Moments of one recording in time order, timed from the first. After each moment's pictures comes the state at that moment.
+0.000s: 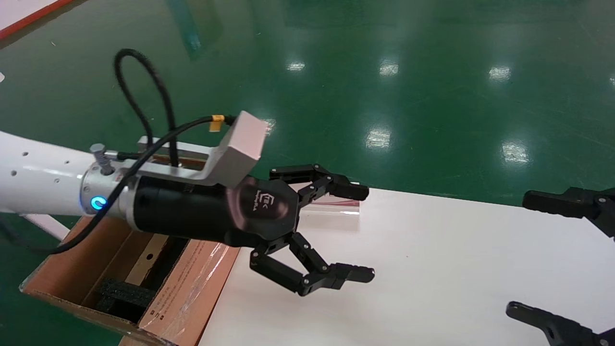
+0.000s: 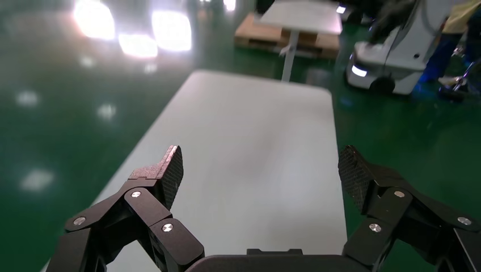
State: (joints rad) left arm -1.26 0.59 0.53 -1.28 0.81 1.43 -0.33; right arm 1.08 -0.60 -0.30 1.28 -0.72 -1.49 0.18
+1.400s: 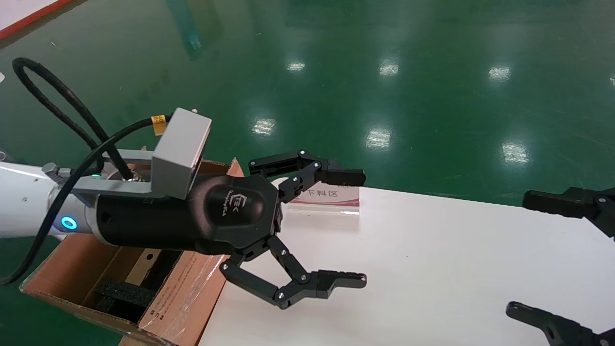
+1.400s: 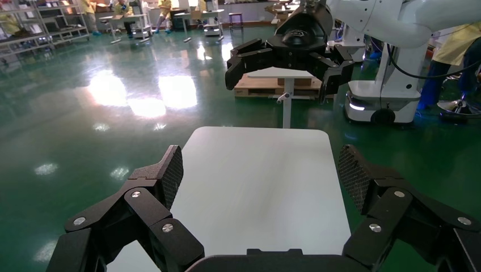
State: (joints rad) left arm -1.07 0.61 0.28 -1.28 0.73 1.50 -0.19; right arm 1.08 -0.60 -0.30 1.28 -0.72 -1.49 0.18
